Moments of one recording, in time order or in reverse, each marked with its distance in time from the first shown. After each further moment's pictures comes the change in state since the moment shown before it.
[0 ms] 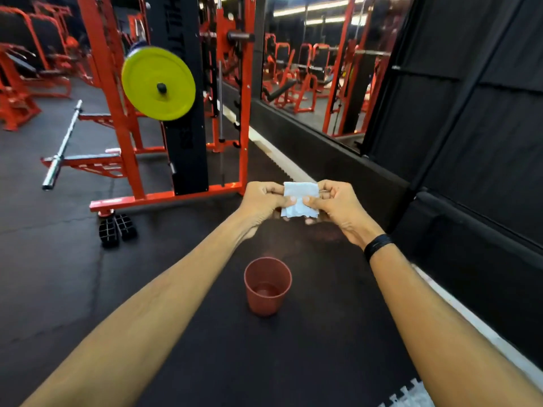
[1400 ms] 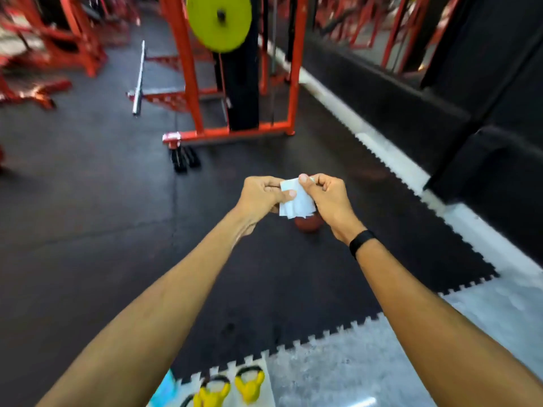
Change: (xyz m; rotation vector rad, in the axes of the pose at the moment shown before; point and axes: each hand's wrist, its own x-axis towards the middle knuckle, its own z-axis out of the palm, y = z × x) left_hand -0.339 -0.082 -0.054 0.097 0.146 -0.117; right_hand -0.285 0.079 0.148 0.018 -0.026 0.025
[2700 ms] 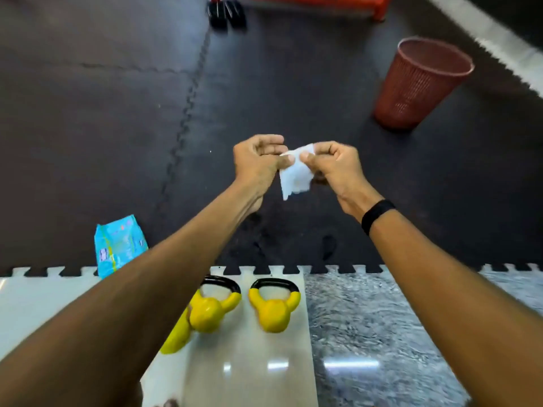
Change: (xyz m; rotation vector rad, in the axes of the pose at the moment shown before) left_hand -0.019 -0.672 -0.067 -0.256 0.534 -0.082; right_hand -0.068 0.604 0.233 -0.035 -0.222 0.170
